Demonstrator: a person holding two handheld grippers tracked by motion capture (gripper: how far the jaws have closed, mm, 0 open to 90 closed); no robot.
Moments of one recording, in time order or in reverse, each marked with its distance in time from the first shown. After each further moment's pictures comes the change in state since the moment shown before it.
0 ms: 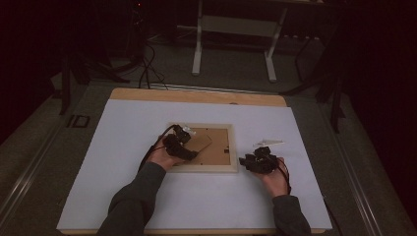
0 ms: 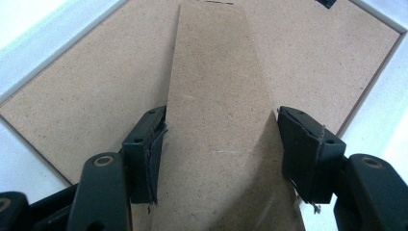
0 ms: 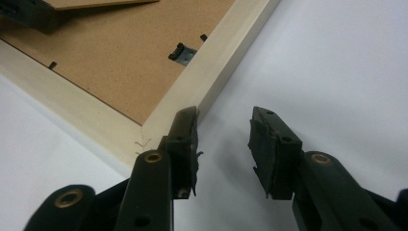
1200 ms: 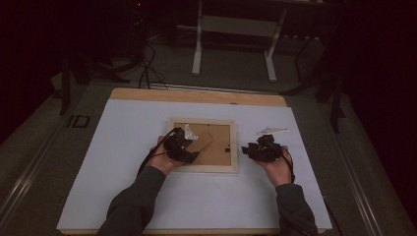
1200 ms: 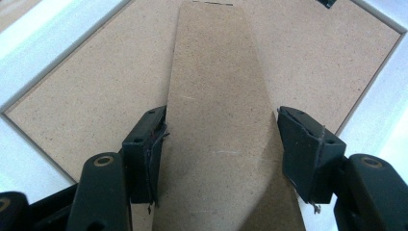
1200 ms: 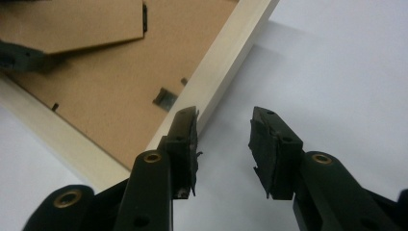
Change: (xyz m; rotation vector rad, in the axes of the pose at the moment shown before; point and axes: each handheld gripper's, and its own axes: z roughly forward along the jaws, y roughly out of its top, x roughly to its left) left arm -0.021 -0.002 -0.014 -0.073 0.123 0.111; right arm -0.009 0.036 -0.016 -0.029 -0.016 -0.017
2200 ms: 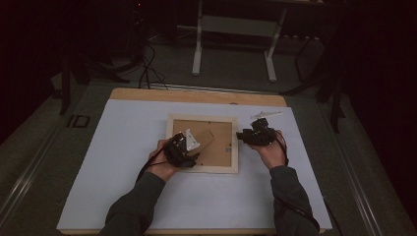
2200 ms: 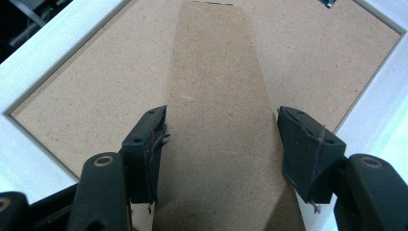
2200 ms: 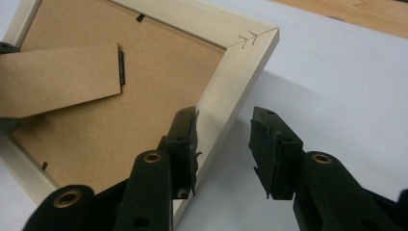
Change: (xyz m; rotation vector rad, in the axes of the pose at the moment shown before) left arm -0.024 -0.005 -0.015 -0.074 0.128 0.089; right arm -0.006 0.045 0.017 -0.013 0.016 -0.011
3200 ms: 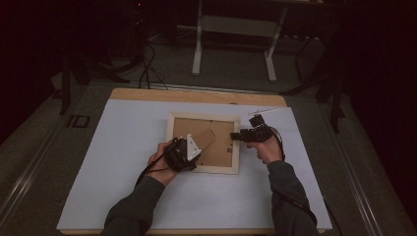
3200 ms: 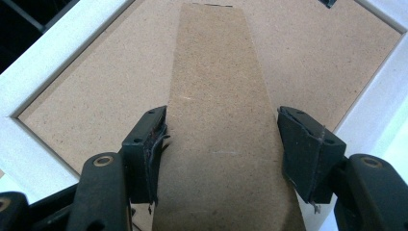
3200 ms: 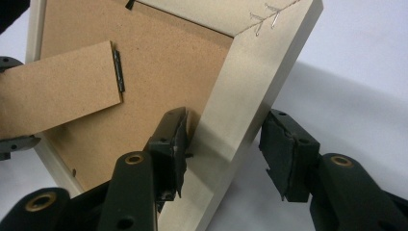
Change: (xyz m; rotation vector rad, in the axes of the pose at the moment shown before) left arm -0.013 -0.005 -0.007 -0.072 0.080 0.071; right arm -0.012 0.006 0.019 0.056 0.150 0.092
